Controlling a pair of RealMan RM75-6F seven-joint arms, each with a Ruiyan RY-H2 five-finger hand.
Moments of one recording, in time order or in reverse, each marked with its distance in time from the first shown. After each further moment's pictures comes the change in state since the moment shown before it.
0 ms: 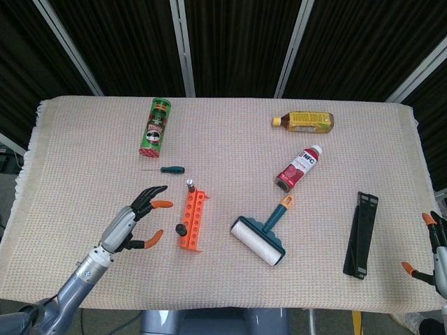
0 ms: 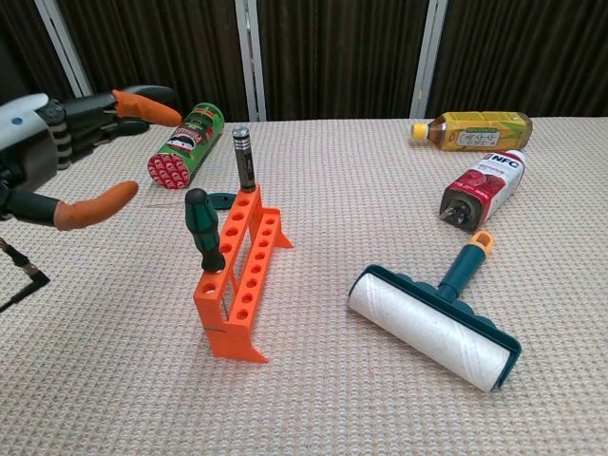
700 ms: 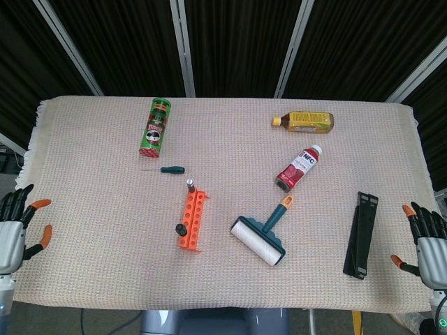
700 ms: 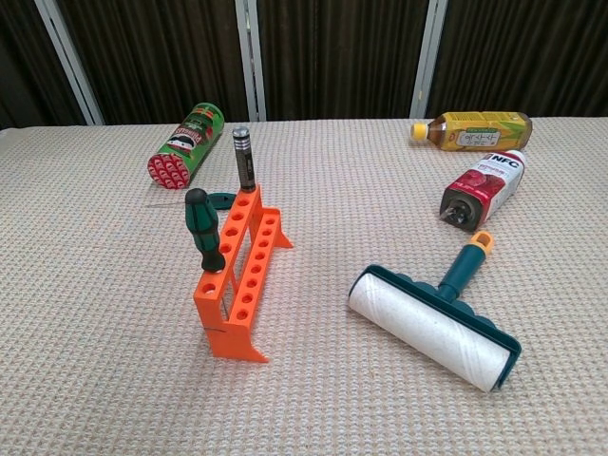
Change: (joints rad) left arm 0.363 0.329 0.005 -0.207 -0.289 0.199 0.610; right arm 0.055 0.024 -0.003 -0.075 -0.052 -0.026 -0.139
